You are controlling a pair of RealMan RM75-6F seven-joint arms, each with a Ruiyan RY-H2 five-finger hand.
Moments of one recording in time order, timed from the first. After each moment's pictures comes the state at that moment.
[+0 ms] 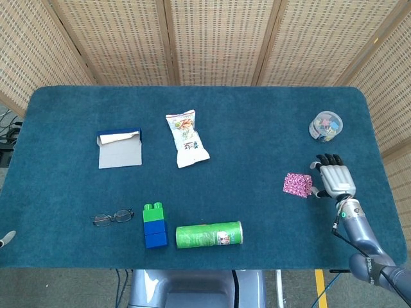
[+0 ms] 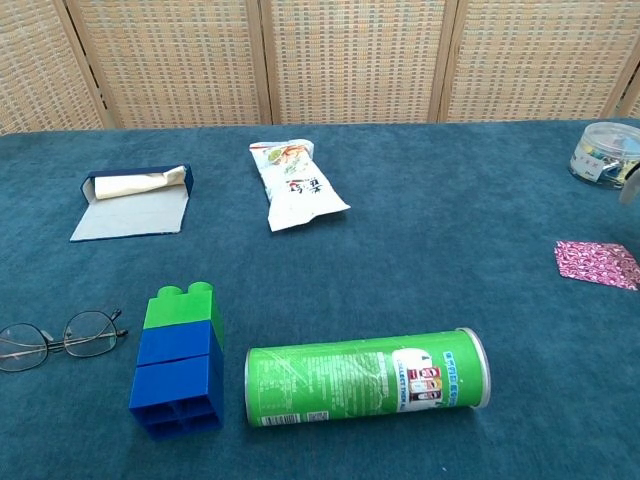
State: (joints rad) left arm 0.00 -0.99 -0.04 -1.67 1.41 1.49 -0.03; right arm 0.55 -1.34 0.13 -1.24 -1.06 0.88 -0.16
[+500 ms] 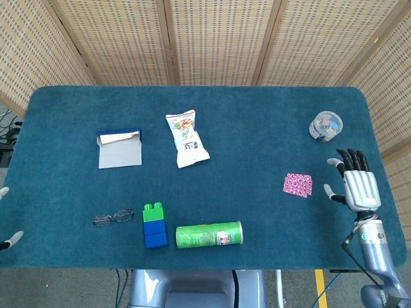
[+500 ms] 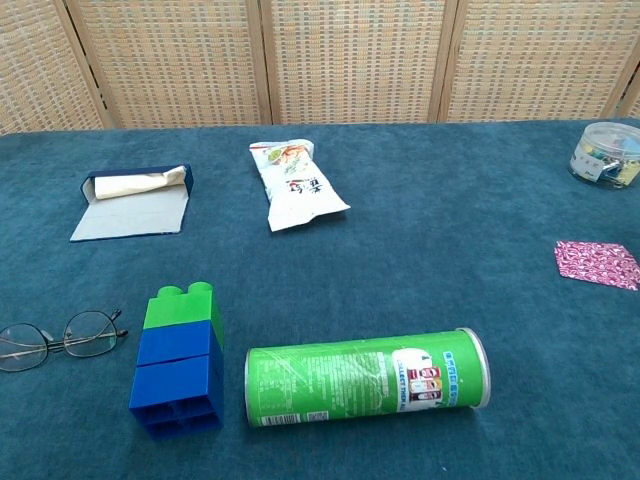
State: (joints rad) left arm 0.01 -1.04 -0.03 -1.63 1.47 1.53 -0.02; right arm 0.35 -1.28 0.13 -1.39 -1.28 1.33 -0.02
